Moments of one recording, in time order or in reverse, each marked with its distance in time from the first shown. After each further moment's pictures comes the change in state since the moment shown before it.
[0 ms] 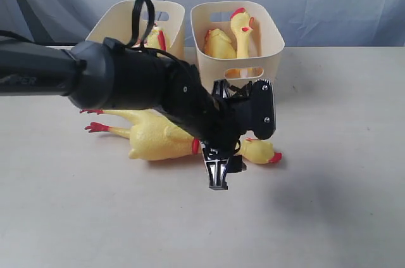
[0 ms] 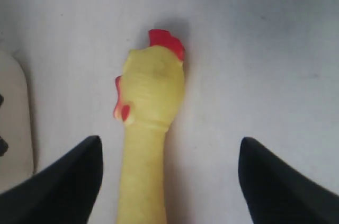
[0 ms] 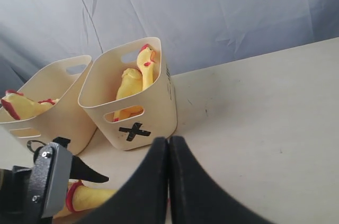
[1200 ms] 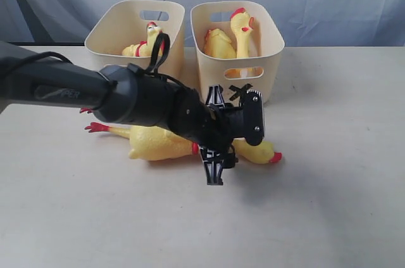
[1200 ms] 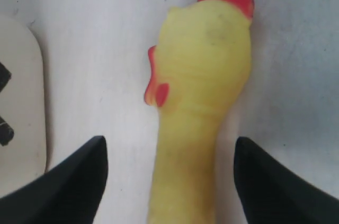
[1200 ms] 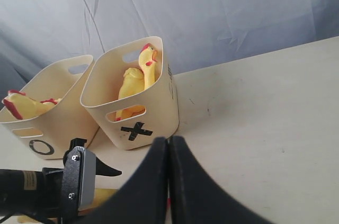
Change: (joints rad) left arm 0.035 0.128 0.000 0.044 -0.197 0.013; right arm 0.000 0.000 0.000 0.007 -0.002 0.000
